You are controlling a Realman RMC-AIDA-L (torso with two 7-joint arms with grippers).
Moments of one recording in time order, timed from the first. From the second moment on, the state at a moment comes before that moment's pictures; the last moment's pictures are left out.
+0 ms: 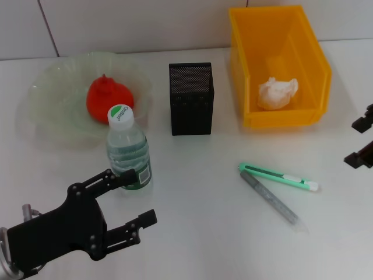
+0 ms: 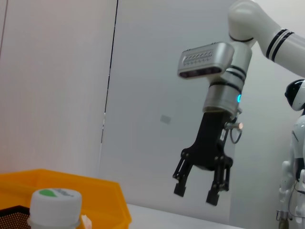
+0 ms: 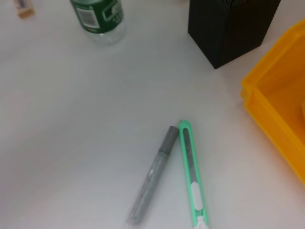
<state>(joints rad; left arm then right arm) -0.31 -2.08 1.02 0.39 1.50 1.74 -0.84 0.66 1.96 -0.92 -1.46 -2.62 -2.03 2.07</state>
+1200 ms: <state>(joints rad) -0.33 -2.08 1.04 0.38 1.50 1.70 -0.83 0.72 2.08 -1.23 -1.12 -2.78 -1.63 2.09</state>
